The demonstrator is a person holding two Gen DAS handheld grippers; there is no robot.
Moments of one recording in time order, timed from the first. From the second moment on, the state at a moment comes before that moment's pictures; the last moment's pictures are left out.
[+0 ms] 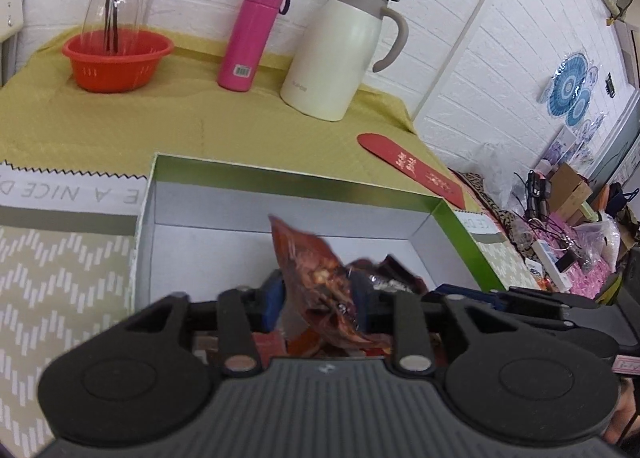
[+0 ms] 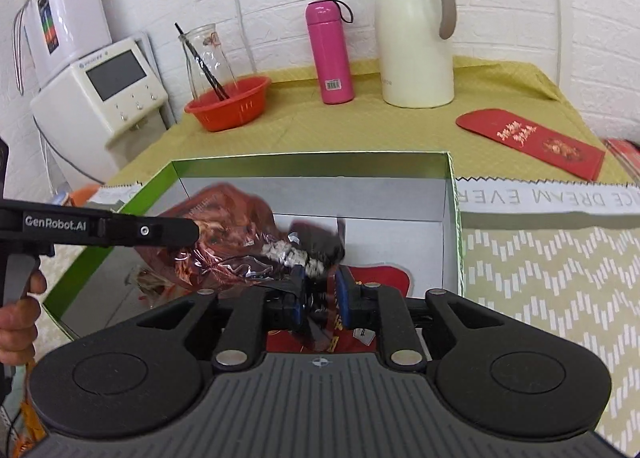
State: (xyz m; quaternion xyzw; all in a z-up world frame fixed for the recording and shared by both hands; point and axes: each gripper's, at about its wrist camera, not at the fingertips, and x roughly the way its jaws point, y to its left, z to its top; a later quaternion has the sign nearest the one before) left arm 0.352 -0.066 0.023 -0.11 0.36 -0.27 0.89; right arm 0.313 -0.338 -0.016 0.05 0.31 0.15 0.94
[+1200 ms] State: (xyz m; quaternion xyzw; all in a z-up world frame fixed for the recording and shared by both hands) left arm 0.170 -0.048 0.078 -0.11 0.30 -0.26 0.91; right arm 0.129 -0.355 0.023 0.02 0.22 0.16 0.96
